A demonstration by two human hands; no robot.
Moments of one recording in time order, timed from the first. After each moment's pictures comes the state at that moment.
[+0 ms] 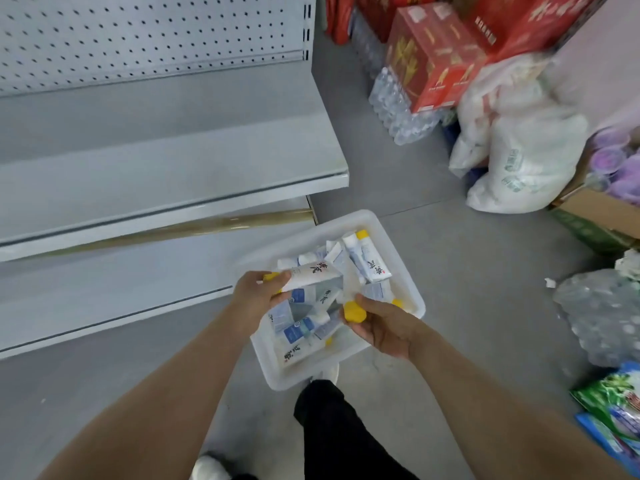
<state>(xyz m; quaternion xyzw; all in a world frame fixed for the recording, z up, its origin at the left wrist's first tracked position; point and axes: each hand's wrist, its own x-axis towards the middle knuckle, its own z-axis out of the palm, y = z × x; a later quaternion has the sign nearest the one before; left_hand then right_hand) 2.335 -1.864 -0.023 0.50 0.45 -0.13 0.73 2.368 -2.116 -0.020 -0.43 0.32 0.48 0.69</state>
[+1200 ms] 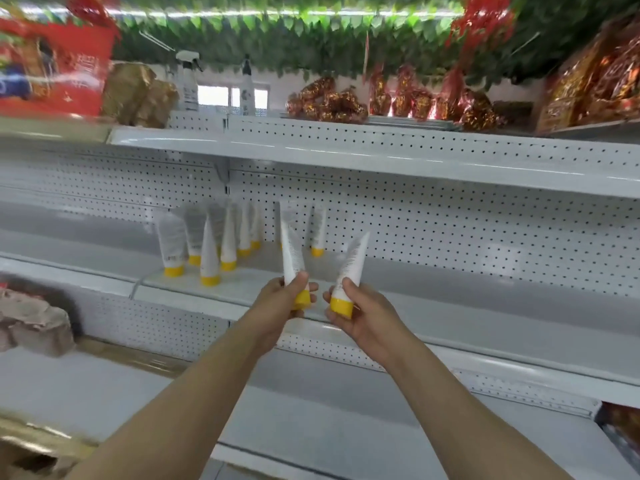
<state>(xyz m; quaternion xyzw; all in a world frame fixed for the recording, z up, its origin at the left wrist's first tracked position) 2.107 -1.305 0.373 0.62 0.20 0.30 0.69 2.225 -1.433 0.368 -0.44 -0.27 0.39 0.76</state>
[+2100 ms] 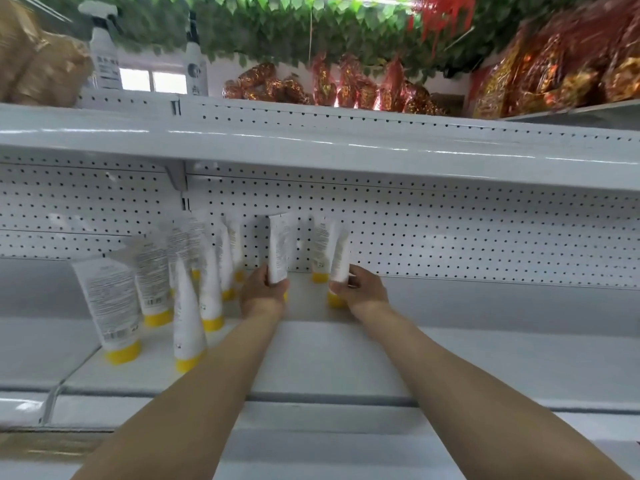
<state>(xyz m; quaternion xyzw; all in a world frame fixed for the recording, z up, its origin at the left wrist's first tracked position) 2.250 -1.080 0.350 0.73 0.32 0.37 0.47 2.340 -1.234 0.363 -0.80 -0.23 0.03 0.55</state>
